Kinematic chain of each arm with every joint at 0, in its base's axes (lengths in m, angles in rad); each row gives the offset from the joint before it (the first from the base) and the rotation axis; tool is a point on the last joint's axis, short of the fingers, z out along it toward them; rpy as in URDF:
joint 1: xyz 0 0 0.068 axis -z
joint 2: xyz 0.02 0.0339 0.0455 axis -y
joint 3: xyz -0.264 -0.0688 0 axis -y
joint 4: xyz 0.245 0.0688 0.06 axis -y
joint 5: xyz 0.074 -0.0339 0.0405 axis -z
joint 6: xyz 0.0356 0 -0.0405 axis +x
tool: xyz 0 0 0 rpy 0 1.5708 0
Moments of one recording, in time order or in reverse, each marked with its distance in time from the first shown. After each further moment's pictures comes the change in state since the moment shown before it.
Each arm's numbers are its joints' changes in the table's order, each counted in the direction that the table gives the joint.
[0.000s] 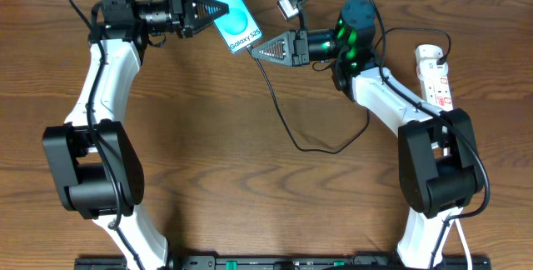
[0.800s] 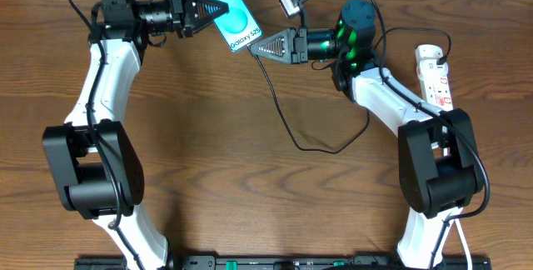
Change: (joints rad) left arm 0.000 0.000 0.000 -0.004 -0.020 0.000; right arm 0.000 0.000 -0.003 0.005 0.051 0.007
